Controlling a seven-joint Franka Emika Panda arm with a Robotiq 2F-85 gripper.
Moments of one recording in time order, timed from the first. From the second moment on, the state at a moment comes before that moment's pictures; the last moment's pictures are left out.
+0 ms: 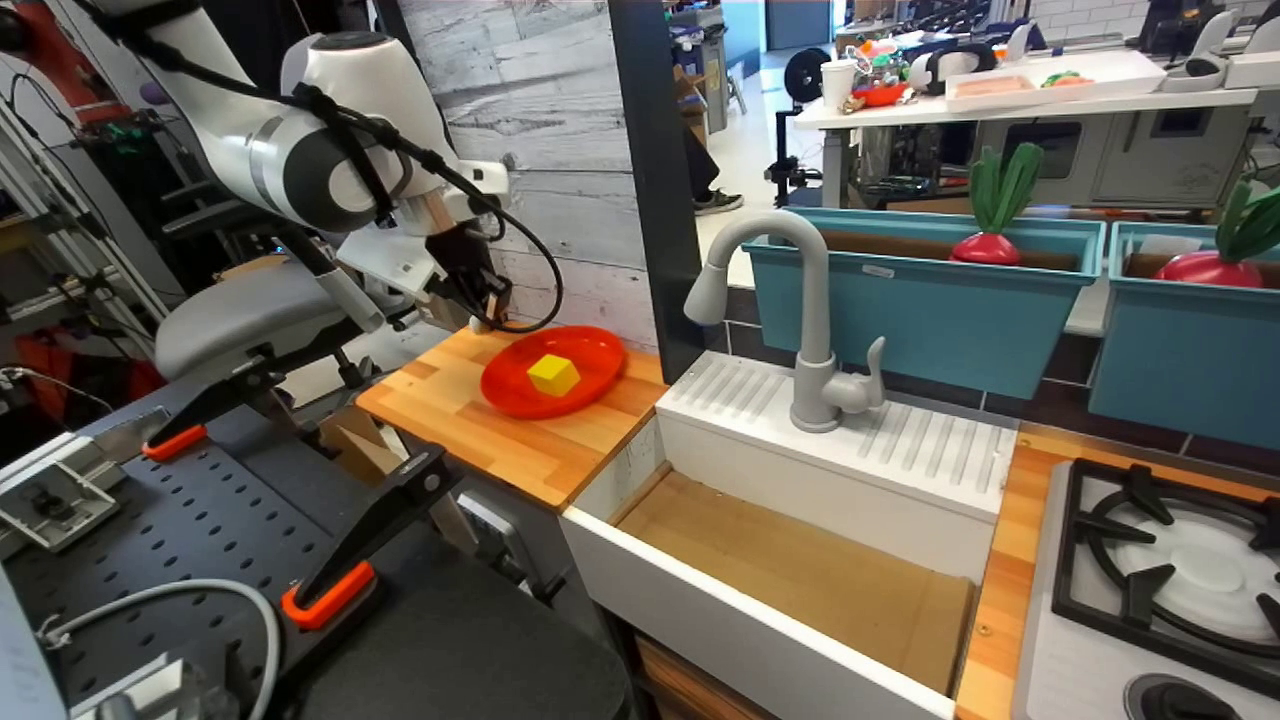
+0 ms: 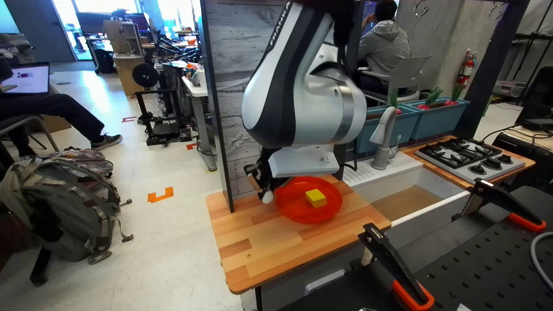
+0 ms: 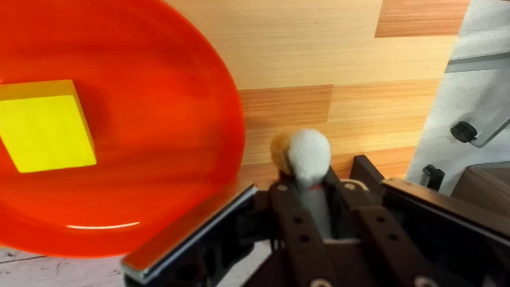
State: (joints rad) arm 0.12 0.94 0.18 -1.90 0.15 3.09 0.01
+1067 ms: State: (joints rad) arm 0.12 1.06 0.21 -1.78 0.15 3.10 0.03
